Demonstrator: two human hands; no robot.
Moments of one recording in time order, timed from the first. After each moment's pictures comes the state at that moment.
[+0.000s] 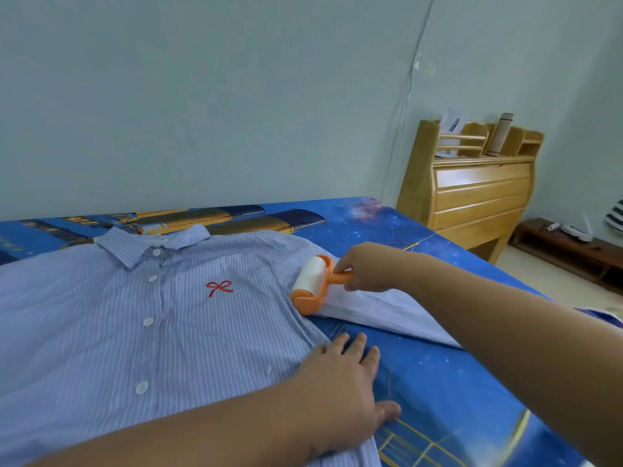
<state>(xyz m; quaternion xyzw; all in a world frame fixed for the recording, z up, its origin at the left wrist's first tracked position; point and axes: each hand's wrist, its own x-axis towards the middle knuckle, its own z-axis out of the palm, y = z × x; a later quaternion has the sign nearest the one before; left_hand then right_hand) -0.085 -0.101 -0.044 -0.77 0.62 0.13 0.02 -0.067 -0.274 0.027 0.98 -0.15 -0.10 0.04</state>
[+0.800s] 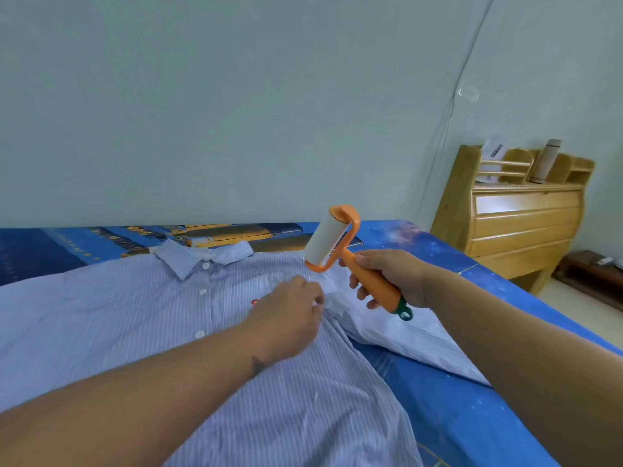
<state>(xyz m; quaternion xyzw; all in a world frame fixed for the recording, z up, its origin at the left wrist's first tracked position) 0.041 -0.062 -0.008 -0.85 0.48 0.01 -0.23 -0.033 -0.265 0.036 0.79 -0.20 0.00 -0.58</state>
